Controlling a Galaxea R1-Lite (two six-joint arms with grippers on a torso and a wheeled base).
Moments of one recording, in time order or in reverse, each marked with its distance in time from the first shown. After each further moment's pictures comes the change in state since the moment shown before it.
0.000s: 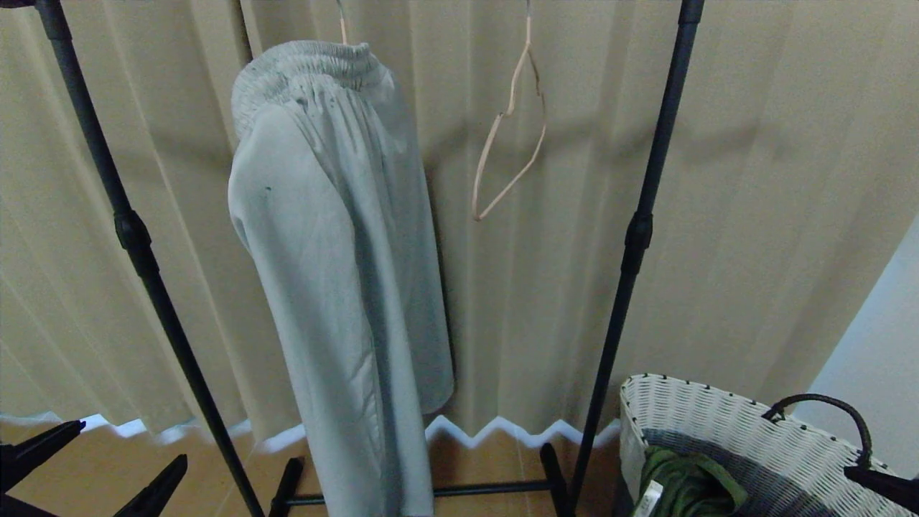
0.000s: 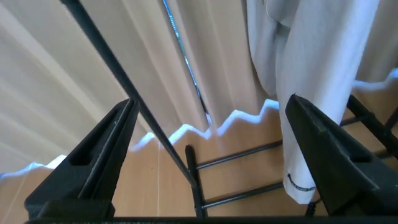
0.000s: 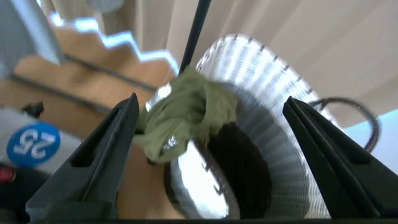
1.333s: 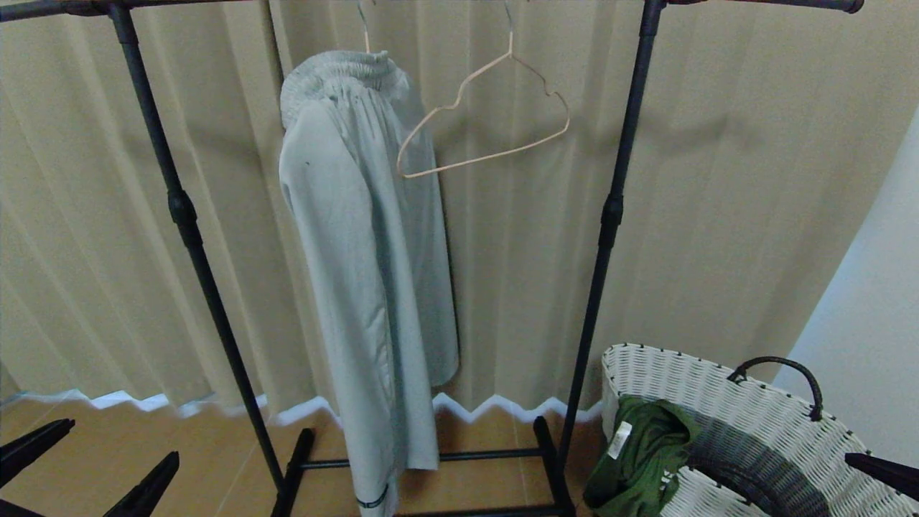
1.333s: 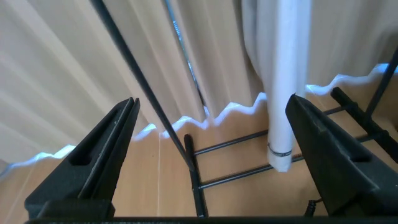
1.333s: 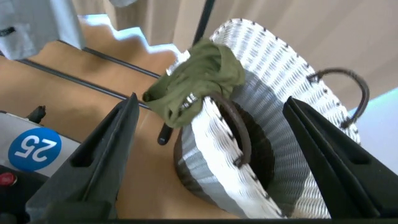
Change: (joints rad) left arm 0.014 -0.021 0.000 -0.001 0.002 0.000; right arm 0.000 0.000 -0.031 -0.009 0.002 0.010
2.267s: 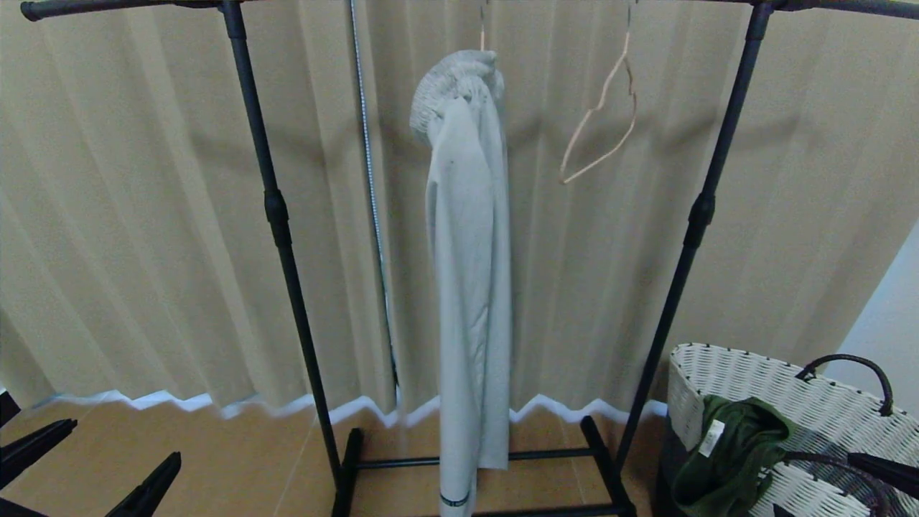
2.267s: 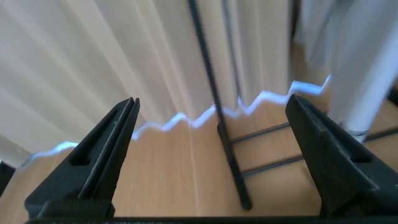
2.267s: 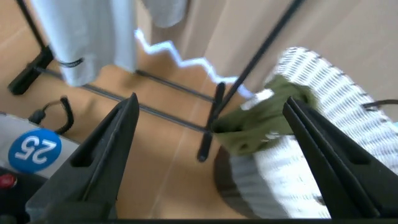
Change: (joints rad) left arm 0.001 0.004 0.000 -0.001 -0.002 -0.001; right arm 0.000 0.000 -0.002 0.000 0.000 0.000
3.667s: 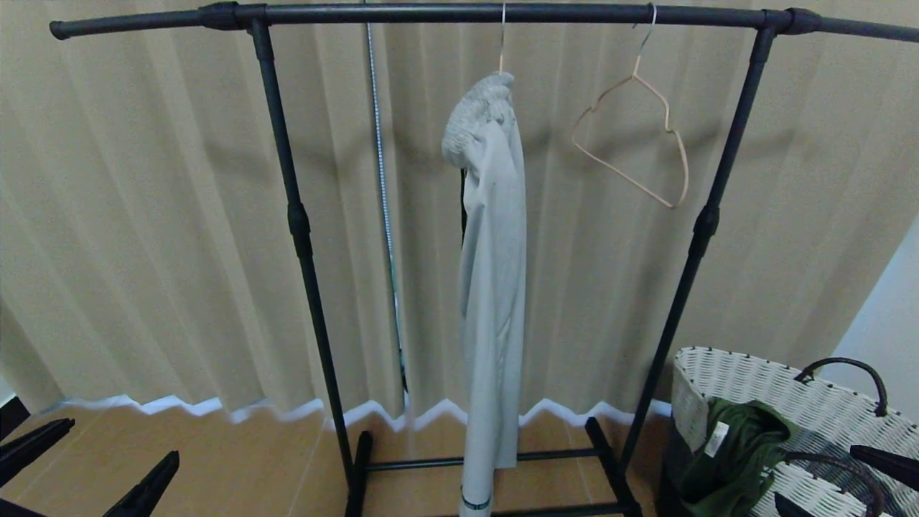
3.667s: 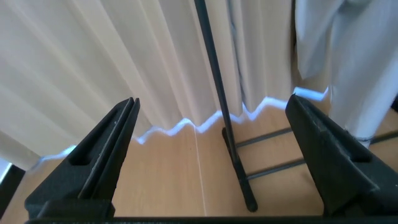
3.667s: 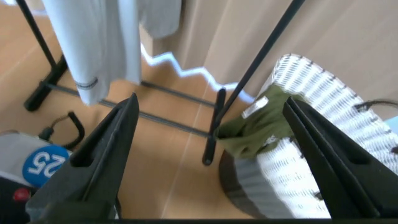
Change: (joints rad) left arm 0.003 -0.005 0.000 0.000 0.002 0.001; right arm -0.003 0.001 -0.018 0.000 -0.009 0.037
